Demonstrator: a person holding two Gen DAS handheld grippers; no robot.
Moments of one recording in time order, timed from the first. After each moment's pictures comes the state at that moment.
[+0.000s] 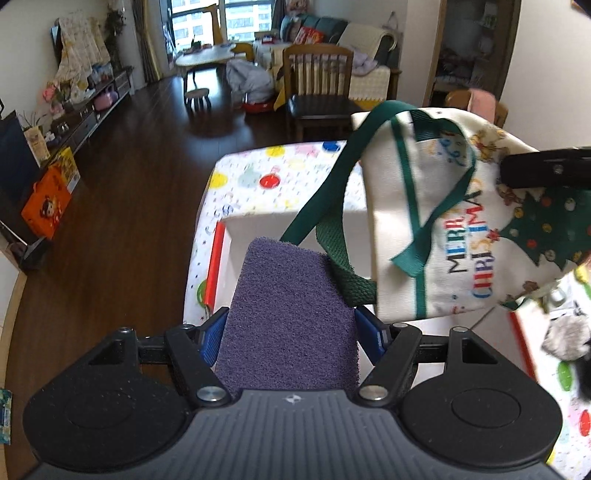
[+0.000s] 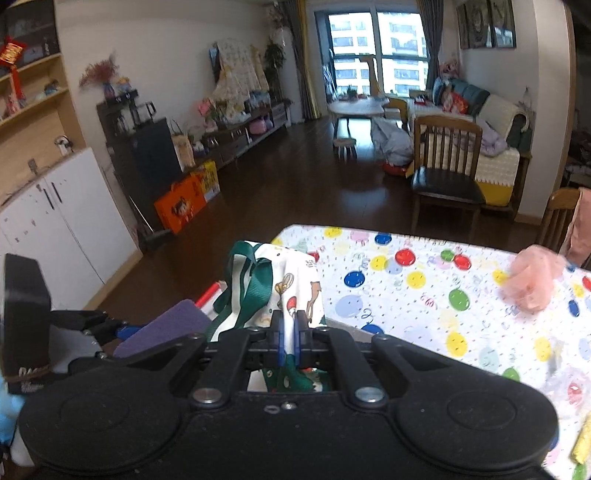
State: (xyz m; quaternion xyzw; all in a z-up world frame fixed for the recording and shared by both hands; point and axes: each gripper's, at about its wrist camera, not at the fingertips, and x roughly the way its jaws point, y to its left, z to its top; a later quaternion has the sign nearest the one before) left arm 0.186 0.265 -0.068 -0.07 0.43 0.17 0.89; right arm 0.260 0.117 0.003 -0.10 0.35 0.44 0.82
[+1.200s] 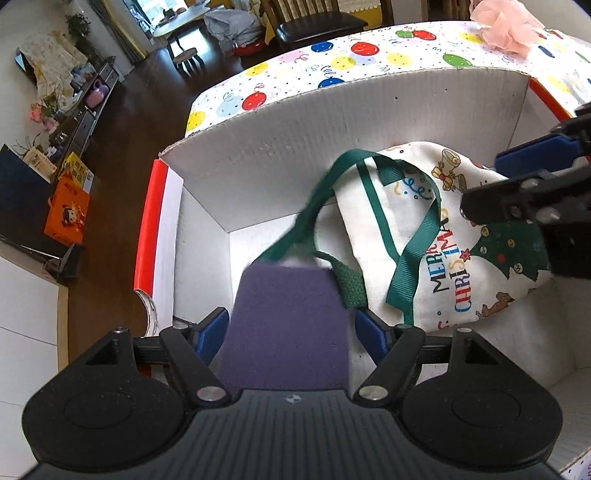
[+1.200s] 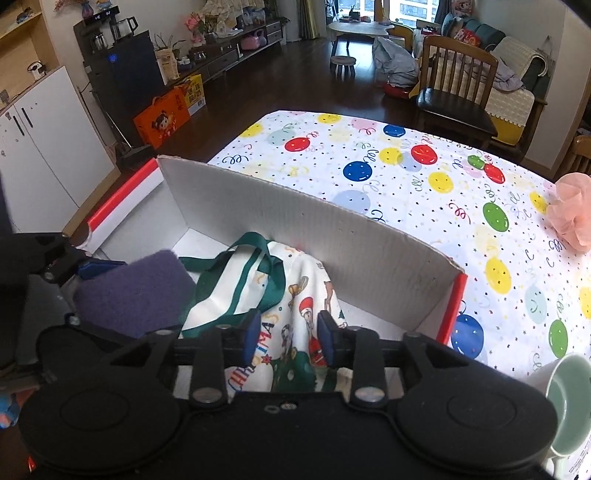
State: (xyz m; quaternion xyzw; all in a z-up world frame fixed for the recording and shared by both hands) left arm 0.251 0.255 -0.161 0.05 0.55 0.18 0.81; right arm 0.271 0.161 -0.103 -0.18 0.44 0.42 0.77
